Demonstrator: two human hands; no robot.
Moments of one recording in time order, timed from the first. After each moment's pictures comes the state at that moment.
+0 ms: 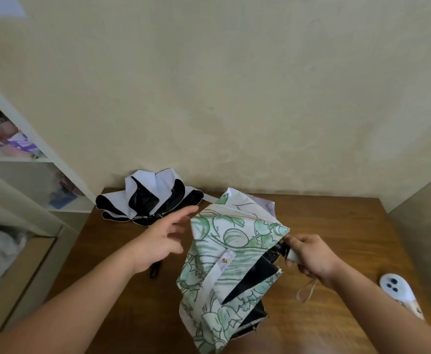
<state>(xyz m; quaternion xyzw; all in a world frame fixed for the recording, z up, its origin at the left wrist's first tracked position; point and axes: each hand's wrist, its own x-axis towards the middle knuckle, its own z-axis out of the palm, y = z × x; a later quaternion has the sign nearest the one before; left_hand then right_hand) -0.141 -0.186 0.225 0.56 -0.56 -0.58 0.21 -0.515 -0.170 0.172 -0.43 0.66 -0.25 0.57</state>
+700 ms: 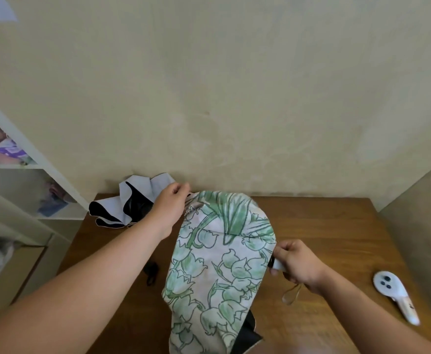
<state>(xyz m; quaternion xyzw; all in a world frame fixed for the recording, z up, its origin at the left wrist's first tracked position) -0.178 -0.262 0.234 0.69 -0.46 -0.46 0.33 -0.485 -0.161 0.174 -0.43 0.63 -0.24 0.60</state>
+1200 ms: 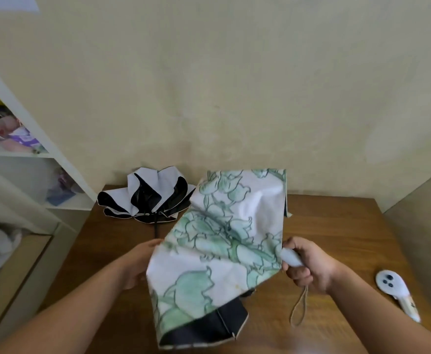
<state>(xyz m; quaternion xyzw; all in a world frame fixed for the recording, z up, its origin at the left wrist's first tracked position) -0.092 -0.154 0.187 0.70 -0.32 -0.62 0.17 -0.490 -0.151 0.190 -0.23 0.54 -0.22 0.78</state>
